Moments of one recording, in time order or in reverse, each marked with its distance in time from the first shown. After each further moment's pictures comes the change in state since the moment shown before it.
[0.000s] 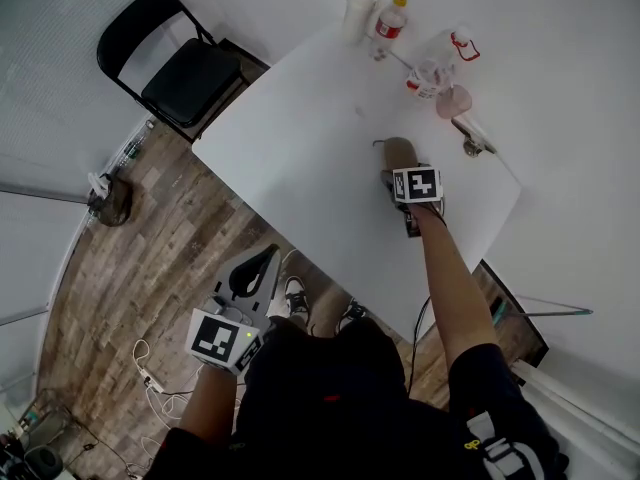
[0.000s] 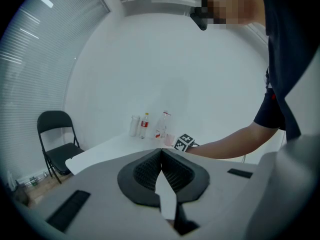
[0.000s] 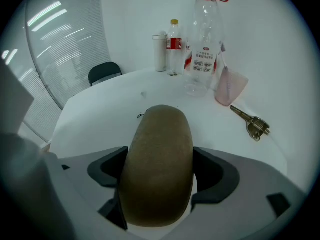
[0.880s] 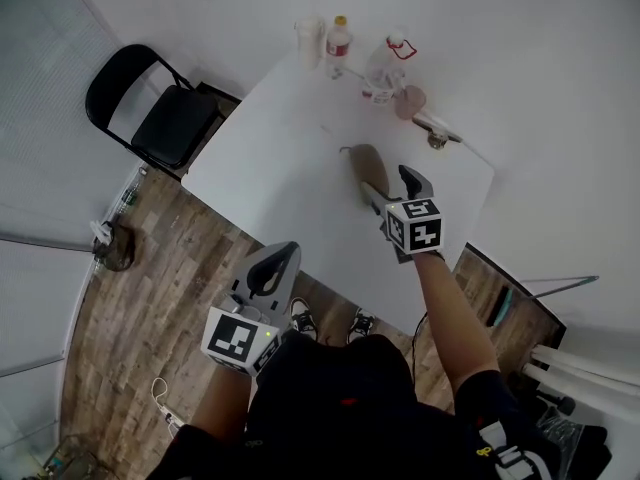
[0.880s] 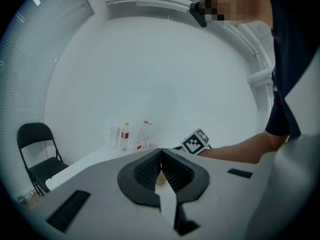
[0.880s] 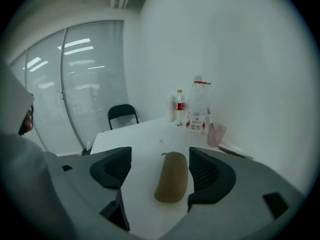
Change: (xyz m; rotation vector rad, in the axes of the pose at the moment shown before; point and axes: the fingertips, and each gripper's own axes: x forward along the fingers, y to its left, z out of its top) left arm 0.015 -0.084 0.055 0.096 -0.049 -0.154; right arm -0.178 0.032 0.033 -0.019 -0.476 0.079
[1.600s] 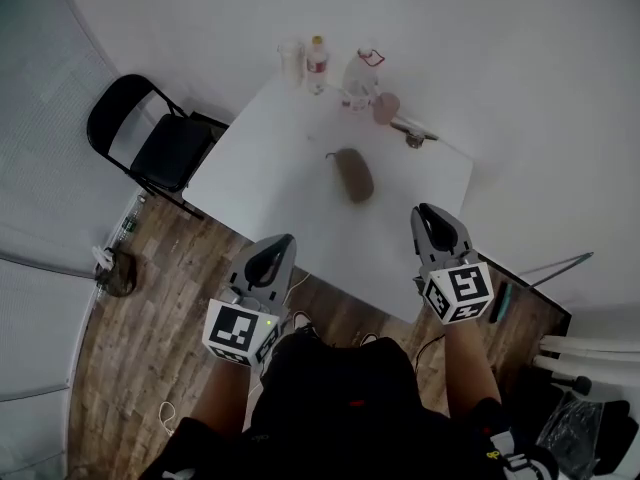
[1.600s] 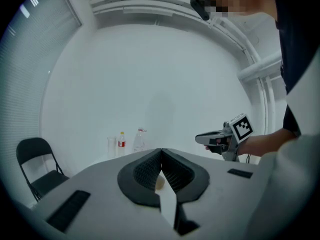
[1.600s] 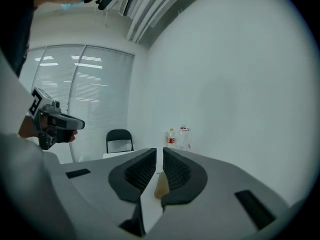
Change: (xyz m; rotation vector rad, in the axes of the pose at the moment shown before) left arm -0.038 -0.032 0.028 0.096 -0.057 -0.036; right arm -0.219 0.035 0.041 -0.085 -0.350 -0.119
